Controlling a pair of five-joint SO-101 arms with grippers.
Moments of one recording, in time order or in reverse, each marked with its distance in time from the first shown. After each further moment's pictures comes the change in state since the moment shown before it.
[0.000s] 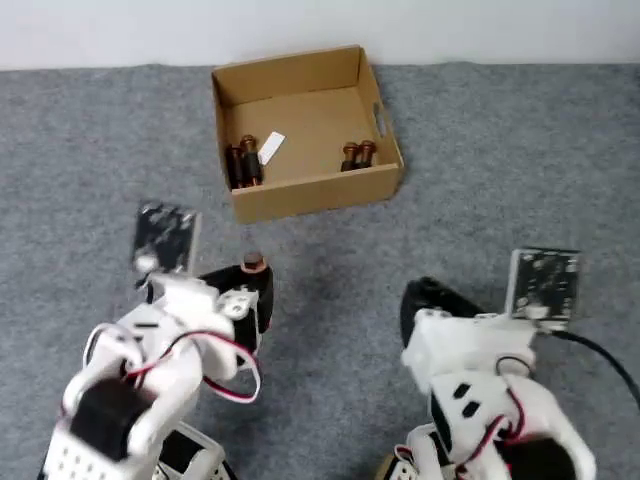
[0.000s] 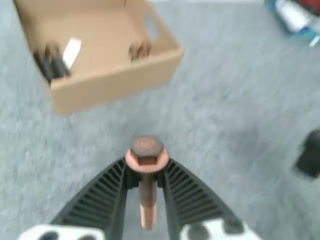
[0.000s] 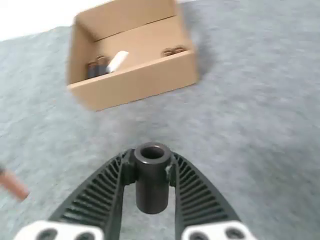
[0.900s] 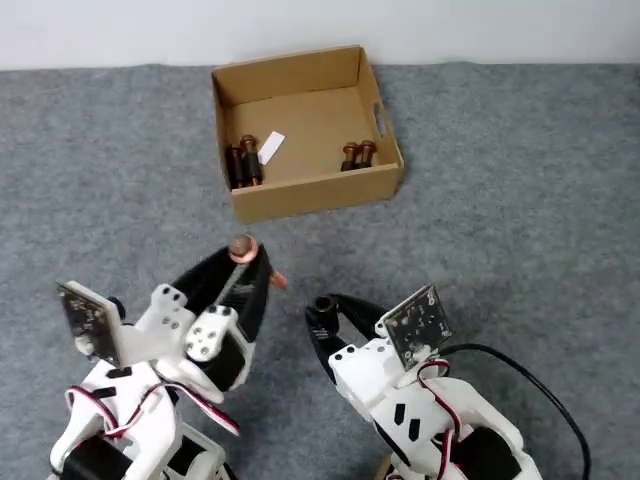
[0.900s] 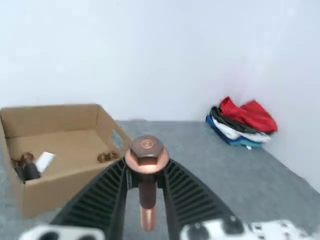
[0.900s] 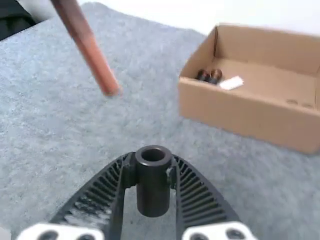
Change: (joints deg) left arm 2.9 -19.8 11.4 -17.1 0.6; right arm -24.3 -16.8 28.0 -23.5 14.1
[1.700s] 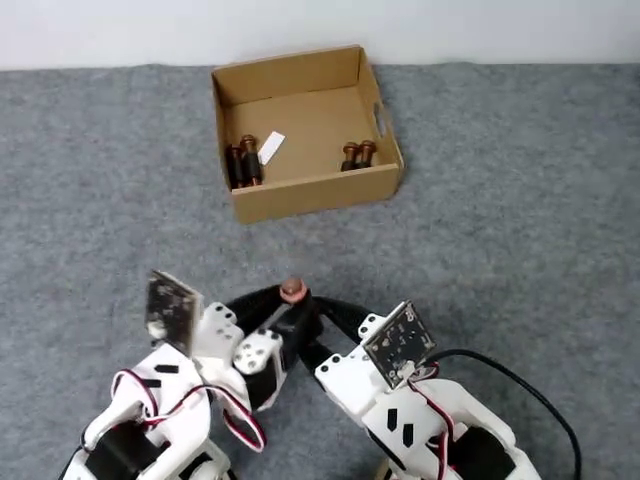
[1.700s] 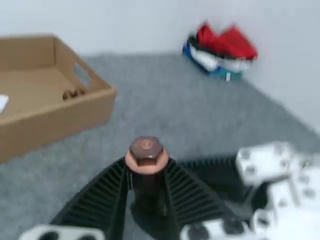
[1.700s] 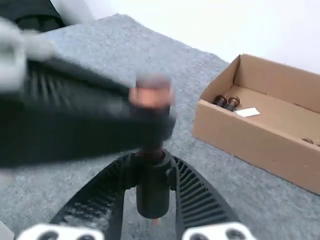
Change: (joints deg) left arm 9.6 0.0 8.2 6.1 -0.4; right arm -4.5 -0.4 1.3 -4.7 5.2
